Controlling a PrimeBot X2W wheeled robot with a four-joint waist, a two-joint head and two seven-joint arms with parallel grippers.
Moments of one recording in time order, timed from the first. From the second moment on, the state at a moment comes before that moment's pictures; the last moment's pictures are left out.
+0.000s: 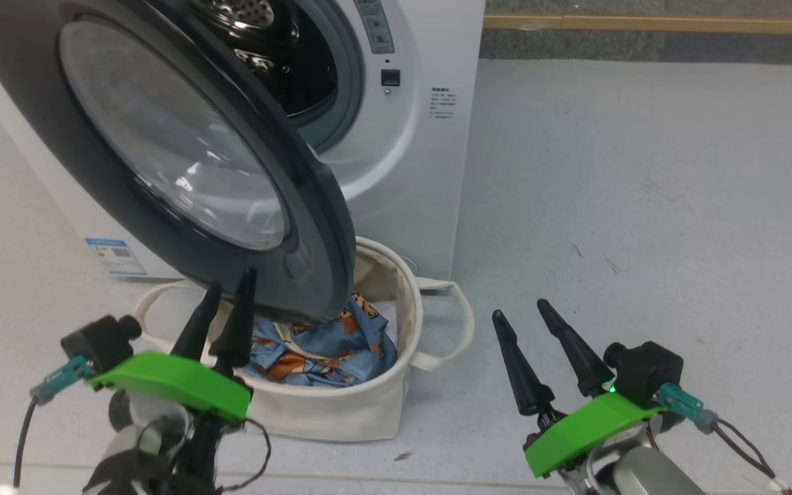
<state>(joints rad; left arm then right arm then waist) -0.33 0.14 -0.21 0.32 -0.90 -0.09 -0.03 -0.22 -0.15 0.47 0.24 0.48 0.13 -0.25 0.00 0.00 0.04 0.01</state>
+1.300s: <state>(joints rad) -0.08 0.34 -0.26 0.13 -0.64 -0.04 -0.19 -0.20 -0.16 0.44 0.21 0.45 0.13 -0.25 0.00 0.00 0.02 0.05</state>
